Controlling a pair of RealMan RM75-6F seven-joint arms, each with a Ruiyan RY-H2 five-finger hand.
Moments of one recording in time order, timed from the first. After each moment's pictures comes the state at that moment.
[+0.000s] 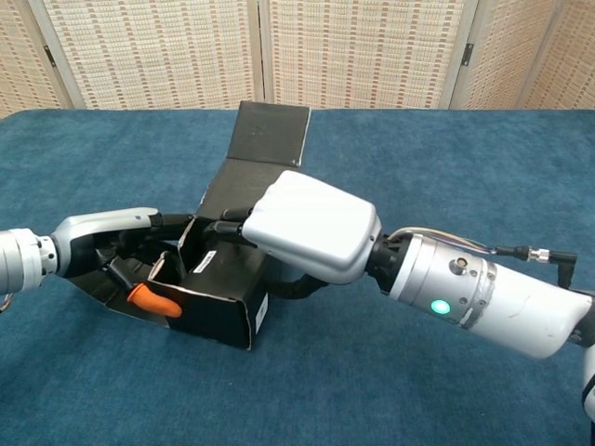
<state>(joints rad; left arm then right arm) -0.76 -1.54 0.09 -1.18 1.59 0.87 -1.02 0.88 -2.02 -0.05 -0.72 -1.85 1.33 -0.11</state>
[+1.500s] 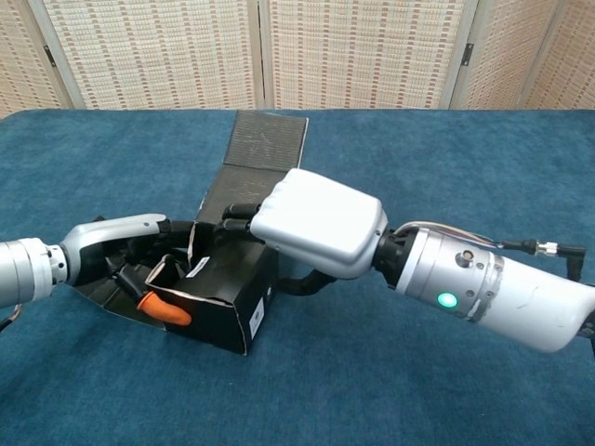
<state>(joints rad) -0.75 -1.58 0.08 -1.18 1.57 0.88 -1.00 0.88 -1.96 -0.05 -0.82 -1.82 1.29 -0.15</state>
